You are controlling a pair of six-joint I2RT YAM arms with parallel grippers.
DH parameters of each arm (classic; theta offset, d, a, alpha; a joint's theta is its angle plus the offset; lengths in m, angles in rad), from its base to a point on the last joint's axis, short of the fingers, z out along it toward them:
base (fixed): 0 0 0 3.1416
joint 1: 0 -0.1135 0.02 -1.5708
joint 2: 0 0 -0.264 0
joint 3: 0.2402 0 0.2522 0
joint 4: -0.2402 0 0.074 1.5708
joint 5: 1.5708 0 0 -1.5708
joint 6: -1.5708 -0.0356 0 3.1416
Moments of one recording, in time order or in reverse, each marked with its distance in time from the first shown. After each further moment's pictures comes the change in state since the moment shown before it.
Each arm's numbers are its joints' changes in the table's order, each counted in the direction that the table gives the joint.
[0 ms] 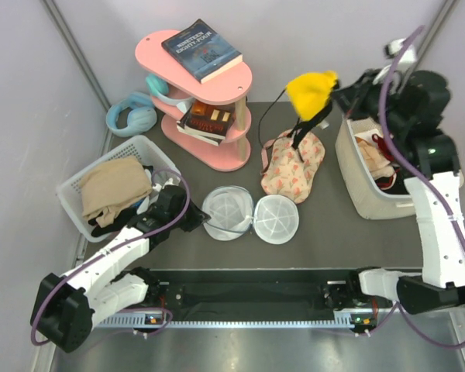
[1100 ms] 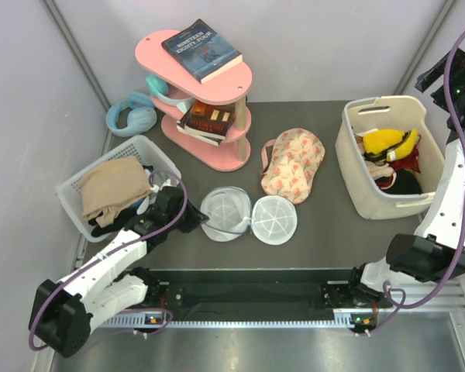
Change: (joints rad) left arm -0.001 0.042 0.000 -0.039 -0.008 0.003; right arm 0.639 -0.251 0.279 -0.206 0.176 -0.076
